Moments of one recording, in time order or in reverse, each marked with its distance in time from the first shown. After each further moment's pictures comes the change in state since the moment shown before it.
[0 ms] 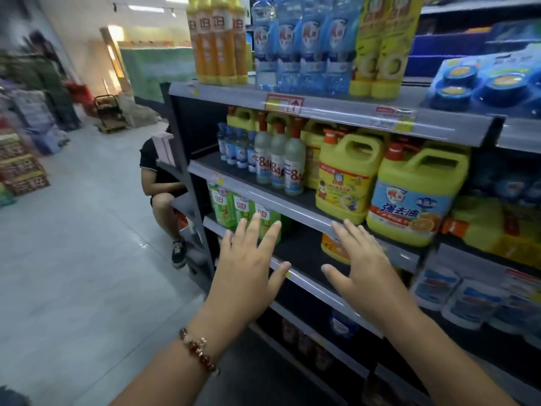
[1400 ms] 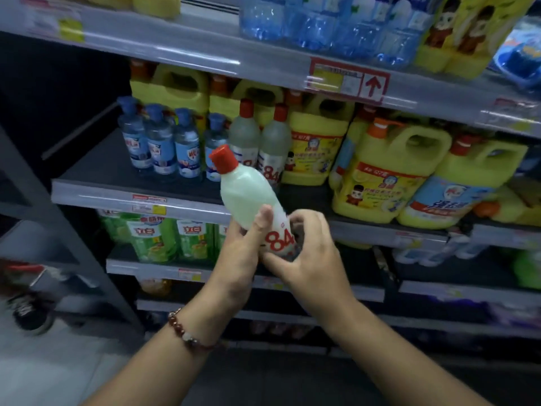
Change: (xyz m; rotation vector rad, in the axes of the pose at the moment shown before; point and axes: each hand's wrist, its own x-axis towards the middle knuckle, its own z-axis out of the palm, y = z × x) left_hand 0.238 -0.210 0.098 -1.969 -0.673 -0.242; right_hand 0.251 -0.170 0.168 0.208 0.472 0.448
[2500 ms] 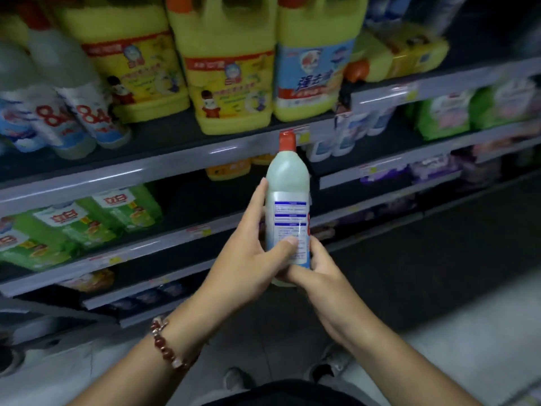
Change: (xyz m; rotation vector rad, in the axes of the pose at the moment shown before) left_hand -0.066 -0.122 0.125 0.753 -0.559 -0.104; right_hand -0.161 0.135 -0.095 0.854 0.061 0.692
